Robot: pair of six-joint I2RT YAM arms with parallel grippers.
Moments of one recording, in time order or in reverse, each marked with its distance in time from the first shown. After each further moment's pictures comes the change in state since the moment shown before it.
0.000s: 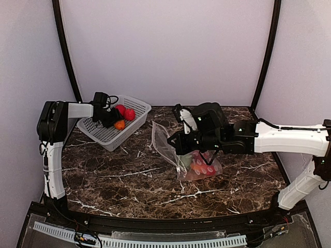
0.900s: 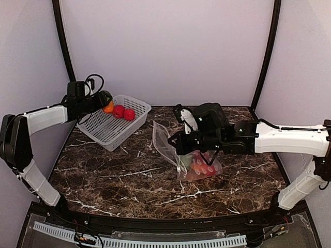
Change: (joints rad) left arm -0.005 -0.577 -0.427 0.250 0.009 0.132; right arm -0.003 -0.005 -0.011 0.008 0.000 0.000
